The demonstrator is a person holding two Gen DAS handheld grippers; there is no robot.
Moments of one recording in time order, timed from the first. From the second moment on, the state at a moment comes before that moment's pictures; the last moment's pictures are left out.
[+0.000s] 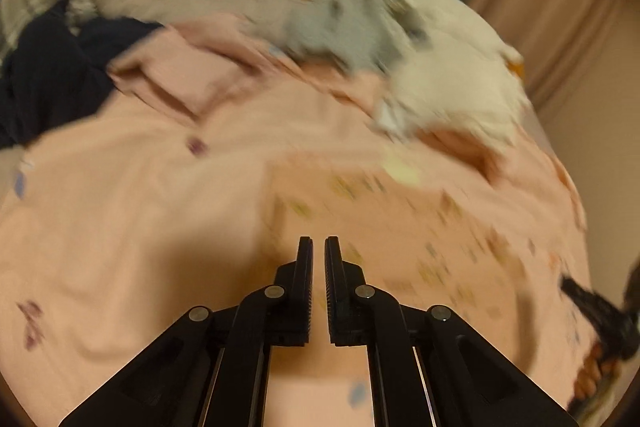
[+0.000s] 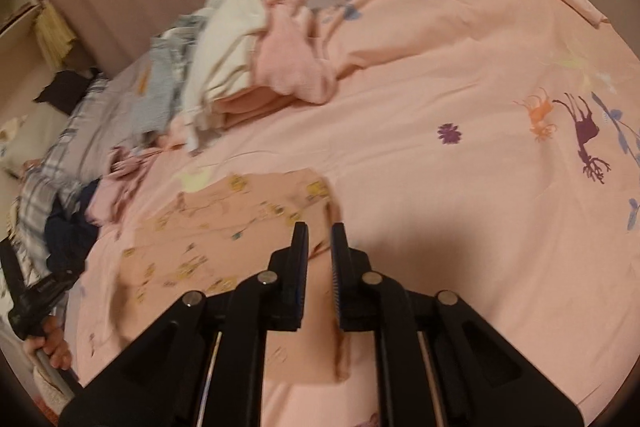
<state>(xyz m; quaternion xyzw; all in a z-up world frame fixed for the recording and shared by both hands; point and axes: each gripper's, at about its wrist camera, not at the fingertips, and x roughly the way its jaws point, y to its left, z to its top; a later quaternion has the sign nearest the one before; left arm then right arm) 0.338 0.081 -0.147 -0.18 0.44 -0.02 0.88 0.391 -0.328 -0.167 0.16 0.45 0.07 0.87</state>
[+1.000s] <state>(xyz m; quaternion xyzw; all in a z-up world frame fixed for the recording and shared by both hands) 0.440 0.081 -0.173 -0.17 0.42 0.03 0.89 0.476 -0.293 -0.231 0.23 0.49 0.10 0.84</state>
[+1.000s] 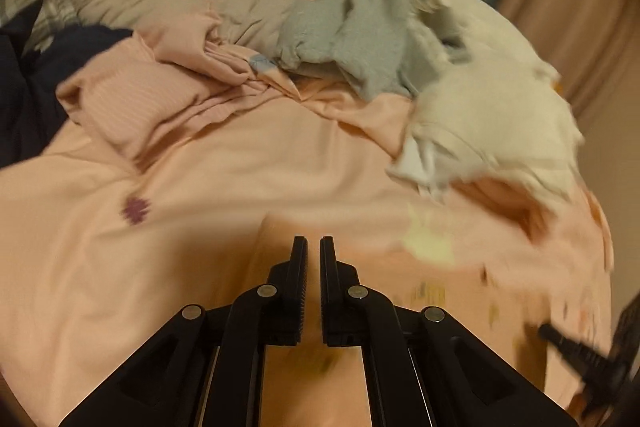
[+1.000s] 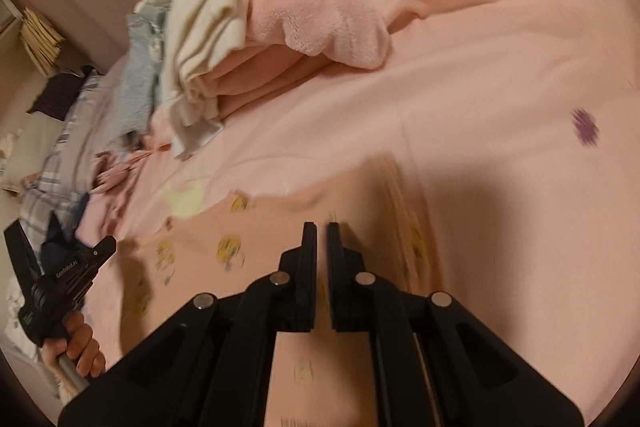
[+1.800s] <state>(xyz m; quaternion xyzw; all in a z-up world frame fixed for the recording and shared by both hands) 0.275 0.062 -0.231 -0.33 0.50 -0.08 0.80 0.299 -0.291 -0.272 0.41 0.50 0.12 0.75</state>
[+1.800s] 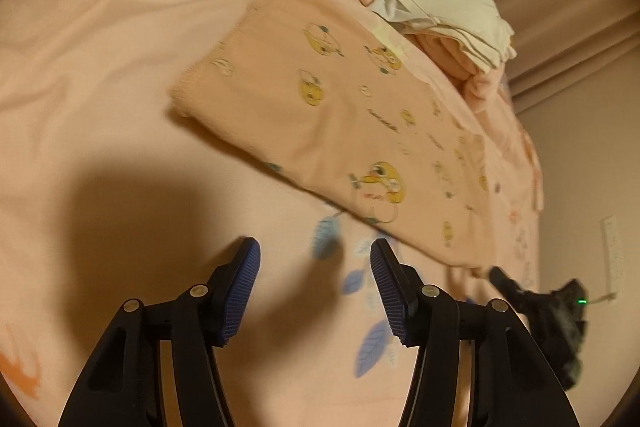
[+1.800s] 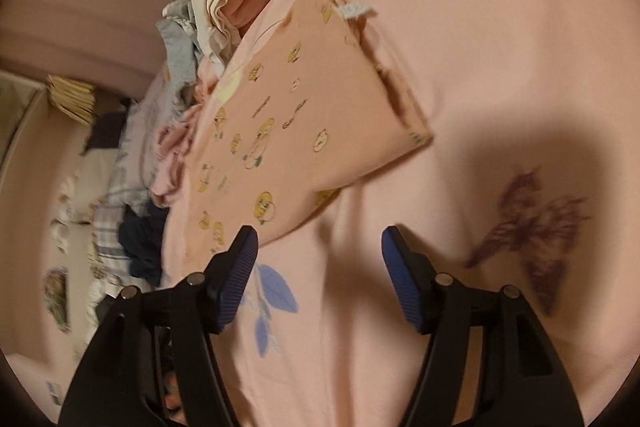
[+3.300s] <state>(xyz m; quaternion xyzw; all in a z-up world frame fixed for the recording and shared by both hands) 0.374 0.097 -0.264 -0.46 0.43 0.00 0.77 0.386 -0.280 -0.292 0.43 0.45 0.11 0.77</state>
